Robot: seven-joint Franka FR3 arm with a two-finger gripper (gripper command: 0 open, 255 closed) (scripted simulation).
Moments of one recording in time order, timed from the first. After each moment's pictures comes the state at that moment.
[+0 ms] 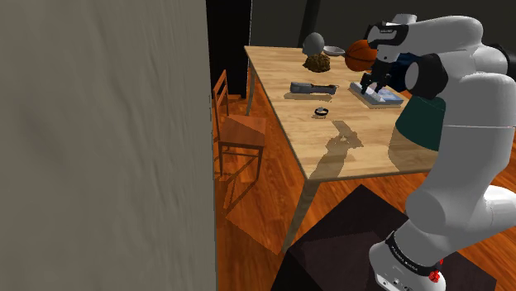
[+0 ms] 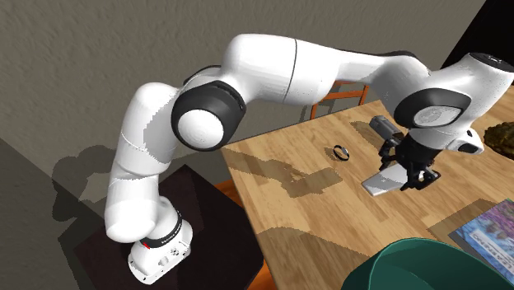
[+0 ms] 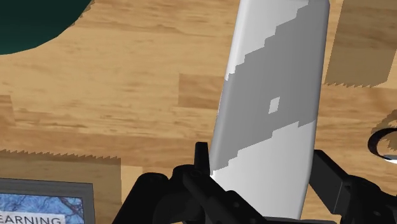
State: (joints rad) arm -0.55 0.55 -0.39 -1.25 0.21 1.77 -0.43
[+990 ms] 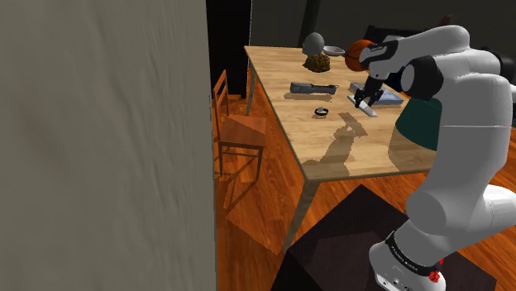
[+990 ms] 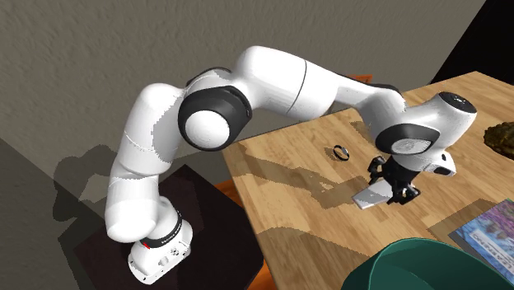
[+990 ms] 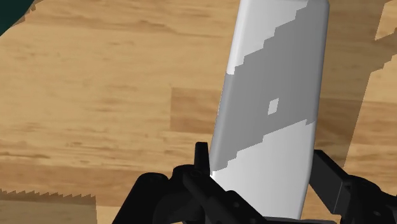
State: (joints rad) arm -0.53 0.58 -0.38 -1.41 0.23 1.96 -0.44
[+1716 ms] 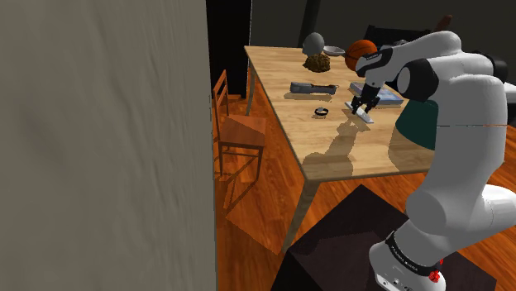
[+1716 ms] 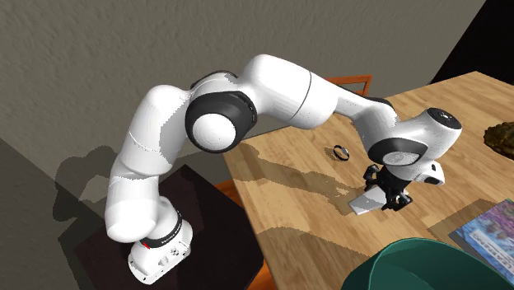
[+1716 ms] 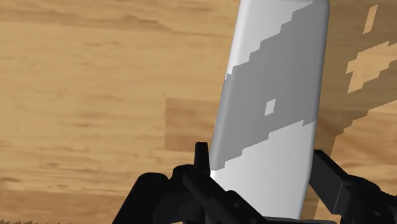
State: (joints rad) arm -0.53 0.62 -0.37 -1.46 0.25 2.04 -0.45
